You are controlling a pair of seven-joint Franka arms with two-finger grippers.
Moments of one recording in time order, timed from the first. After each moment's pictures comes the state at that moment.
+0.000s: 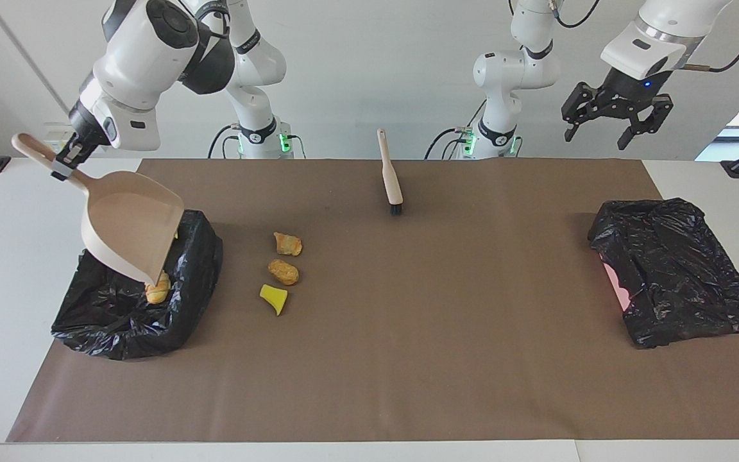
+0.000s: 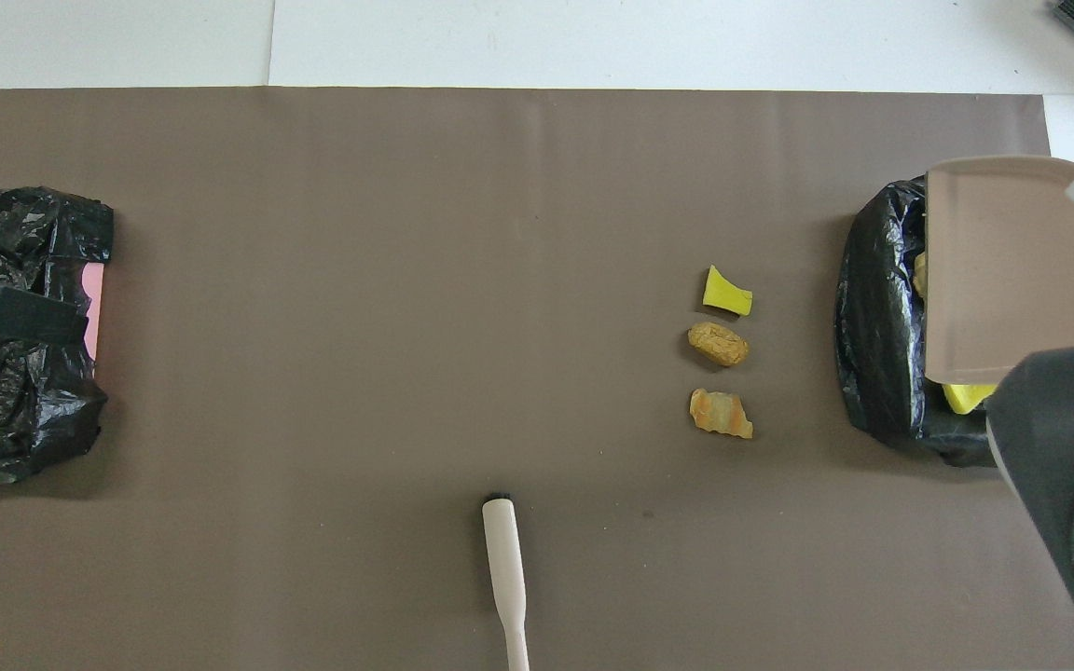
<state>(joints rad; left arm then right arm) -0.02 0.00 -0.12 -1.37 -0.03 1.37 0.12 0.02 -0.03 0.06 -1.71 -0.78 1.69 -1.21</state>
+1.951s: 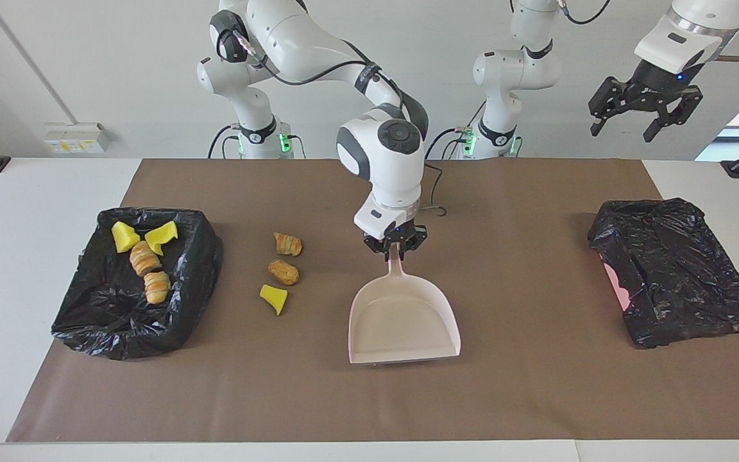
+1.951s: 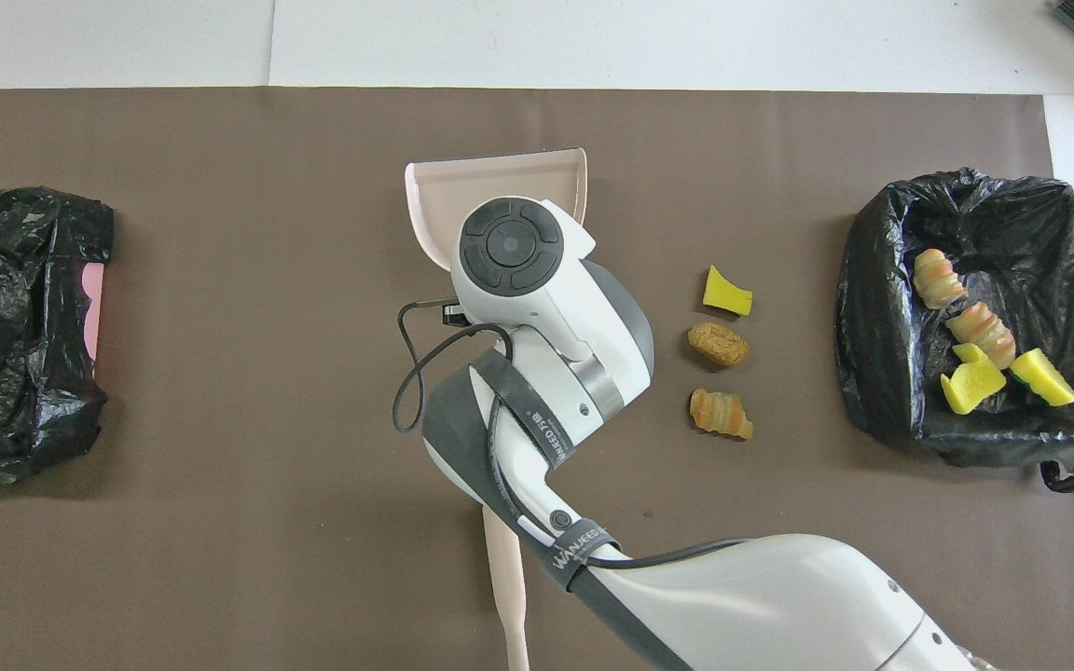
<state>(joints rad) -0.08 -0.02 0.02 -1.38 -0.01 1.35 0.15 0.57 0.59 0.07 -1.35 -0.04 2.00 0.61</state>
